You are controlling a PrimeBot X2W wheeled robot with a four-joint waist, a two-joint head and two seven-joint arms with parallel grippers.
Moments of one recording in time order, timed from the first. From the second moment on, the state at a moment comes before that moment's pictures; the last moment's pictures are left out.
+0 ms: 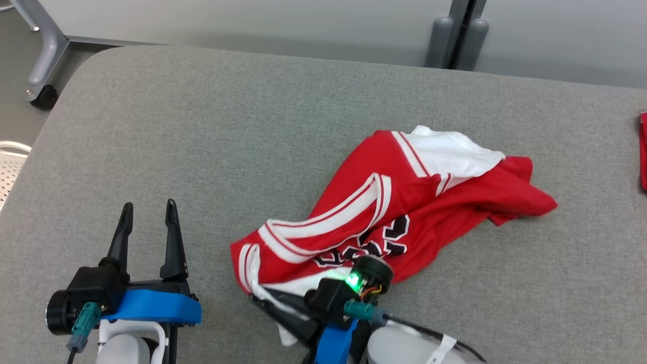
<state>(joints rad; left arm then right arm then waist) -0.14 0.05 0.04 0.25 -0.14 -0.11 -0.26 -0.65 -0.05 1.10 0.61 0.48 0.13 -0.26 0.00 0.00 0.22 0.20</state>
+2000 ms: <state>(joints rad) -0.23 0.16 -0.17 0.29 -0.11 -0.13 -0.26 -0.10 -0.05 0.15 0.24 0.17 0.13 -0.26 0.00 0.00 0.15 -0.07</state>
